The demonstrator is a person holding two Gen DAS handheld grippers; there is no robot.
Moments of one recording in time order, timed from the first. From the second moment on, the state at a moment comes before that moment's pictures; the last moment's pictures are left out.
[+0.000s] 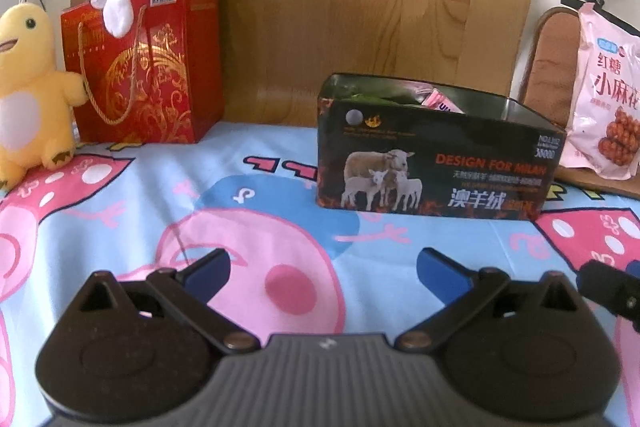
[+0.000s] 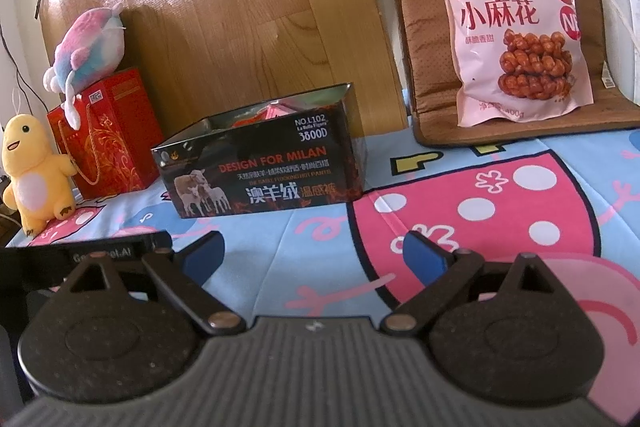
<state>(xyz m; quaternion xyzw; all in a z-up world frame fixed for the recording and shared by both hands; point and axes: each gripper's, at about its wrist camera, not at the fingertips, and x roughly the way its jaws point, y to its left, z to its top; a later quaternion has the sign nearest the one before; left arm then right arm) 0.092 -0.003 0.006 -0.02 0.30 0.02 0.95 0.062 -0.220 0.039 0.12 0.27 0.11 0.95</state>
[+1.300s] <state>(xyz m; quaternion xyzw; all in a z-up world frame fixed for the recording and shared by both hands) 0.087 -0.012 0.009 0.01 0.28 0.02 0.96 0.062 -0.220 0.038 0.12 0.27 0.11 0.95</state>
